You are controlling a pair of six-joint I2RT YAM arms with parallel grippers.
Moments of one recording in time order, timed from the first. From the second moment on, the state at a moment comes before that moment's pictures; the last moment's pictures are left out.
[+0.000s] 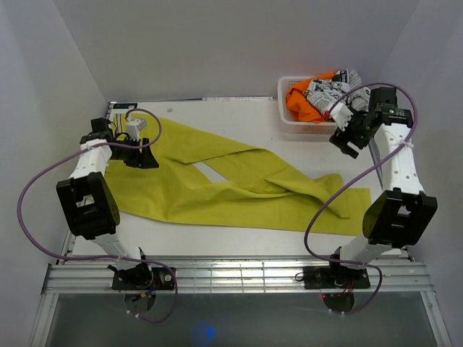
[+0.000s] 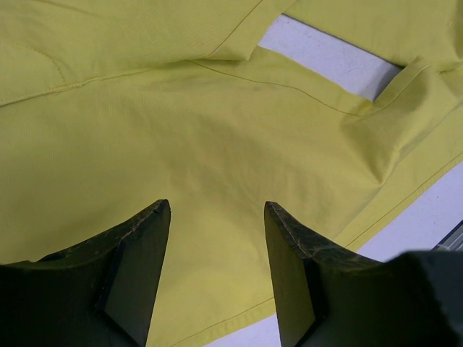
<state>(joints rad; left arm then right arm) 0.27 1.71 1.31 -0.77 0.74 0.49 -0.13 1.62 1.64 -0.99 -0.29 -1.19</state>
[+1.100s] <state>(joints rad) 0.32 1.80 1.12 -0.81 0.58 0.69 -0.12 1.51 1.14 -0.82 -0.21 -1.06</state>
